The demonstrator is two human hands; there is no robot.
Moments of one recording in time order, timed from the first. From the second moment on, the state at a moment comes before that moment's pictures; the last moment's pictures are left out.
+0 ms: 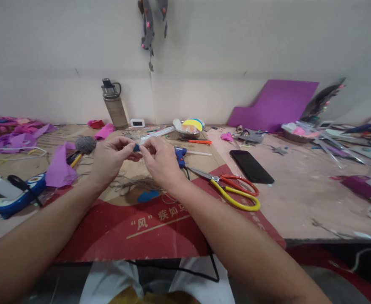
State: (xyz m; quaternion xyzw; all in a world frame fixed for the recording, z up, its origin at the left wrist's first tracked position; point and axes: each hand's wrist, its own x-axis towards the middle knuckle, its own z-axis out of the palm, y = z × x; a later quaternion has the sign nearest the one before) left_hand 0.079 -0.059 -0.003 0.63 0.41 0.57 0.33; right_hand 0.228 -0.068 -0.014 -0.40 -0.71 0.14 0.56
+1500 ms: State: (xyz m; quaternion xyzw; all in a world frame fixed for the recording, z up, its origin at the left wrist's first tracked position) left_hand 0.080 -0.060 -0.003 0.56 0.42 0.51 0.50; right_hand 0.235 -0.066 -0.014 -0.45 -0.70 0.10 0.55
